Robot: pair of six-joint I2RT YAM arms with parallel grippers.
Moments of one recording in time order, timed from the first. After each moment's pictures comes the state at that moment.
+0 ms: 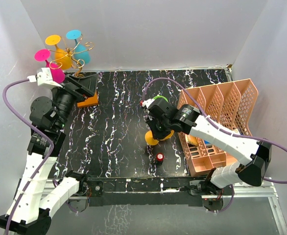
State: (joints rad) left arm -0.28 0.80 1.14 -0.17 -0.02 -0.64; right arm 0.93 1.39 1.39 -0.99 0.00 0.26
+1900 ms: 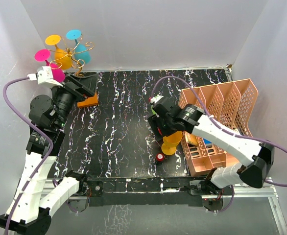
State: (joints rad) left arm -0.28 0.82 1.17 -0.21 -0.01 -0.61; right arm 0.88 1.38 1.34 -1.04 0.14 0.34
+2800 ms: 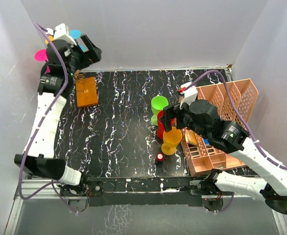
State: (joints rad) left arm -0.22 1.41 1.75 -0.52 -0.05 -0.43; right arm 0.87 0.96 1.23 -0.69 0.28 0.25
